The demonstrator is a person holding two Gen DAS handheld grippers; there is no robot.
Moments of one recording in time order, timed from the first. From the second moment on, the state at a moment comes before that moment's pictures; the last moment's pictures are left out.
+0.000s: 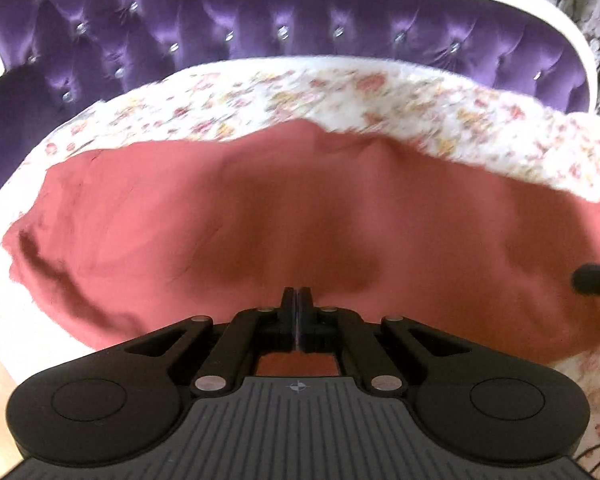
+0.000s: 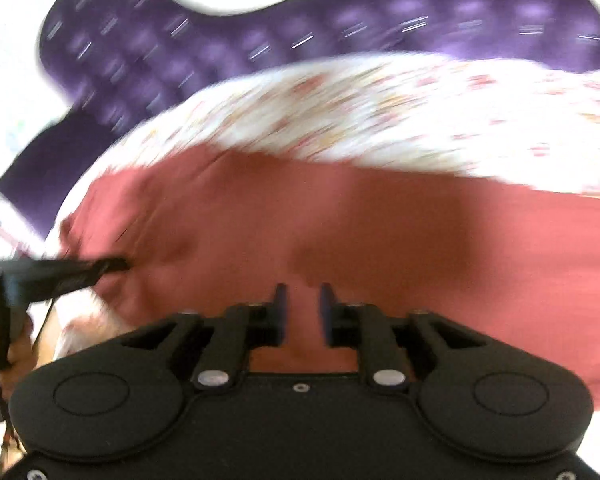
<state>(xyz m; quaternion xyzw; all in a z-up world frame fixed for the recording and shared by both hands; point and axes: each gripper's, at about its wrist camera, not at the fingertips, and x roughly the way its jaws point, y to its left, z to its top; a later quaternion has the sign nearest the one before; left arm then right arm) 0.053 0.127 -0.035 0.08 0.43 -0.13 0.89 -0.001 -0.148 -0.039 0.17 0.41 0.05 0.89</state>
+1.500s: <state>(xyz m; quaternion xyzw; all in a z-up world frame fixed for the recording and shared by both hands) 0.051 0.096 -0.064 0.09 0.45 -0.12 0.88 -0.040 -0.384 -0.064 0.15 0.39 -0.23 0.88</state>
